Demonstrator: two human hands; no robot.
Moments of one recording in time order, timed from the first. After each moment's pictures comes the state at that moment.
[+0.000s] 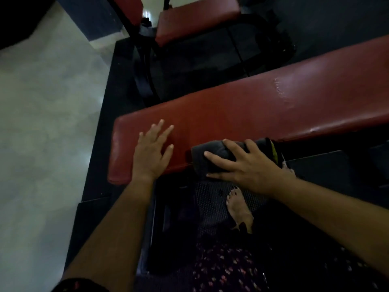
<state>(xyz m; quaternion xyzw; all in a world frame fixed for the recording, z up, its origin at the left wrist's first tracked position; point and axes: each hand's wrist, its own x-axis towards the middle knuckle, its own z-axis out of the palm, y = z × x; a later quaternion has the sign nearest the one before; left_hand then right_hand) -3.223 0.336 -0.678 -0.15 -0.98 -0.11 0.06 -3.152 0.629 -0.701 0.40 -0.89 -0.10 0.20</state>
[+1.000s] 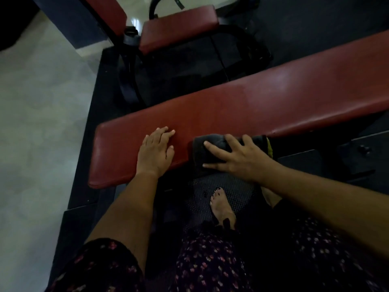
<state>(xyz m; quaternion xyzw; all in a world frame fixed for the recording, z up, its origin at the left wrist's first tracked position) -3.221 0.405 -0.682 -0.15 -0.99 -0.06 0.02 -3.150 0.684 -0.693 0.37 -0.90 -0.18 0.17</state>
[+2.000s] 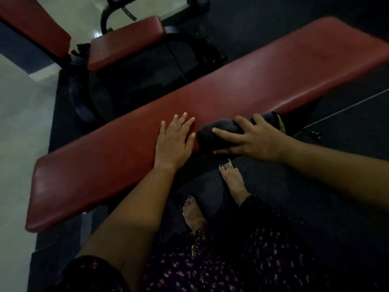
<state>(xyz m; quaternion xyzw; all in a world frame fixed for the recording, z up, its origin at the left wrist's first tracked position) -3.223 0.626 -0.676 -0.28 -0.96 -0.07 0.02 -3.145 0.879 -0.694 0.34 -0.90 -0.23 0.14</state>
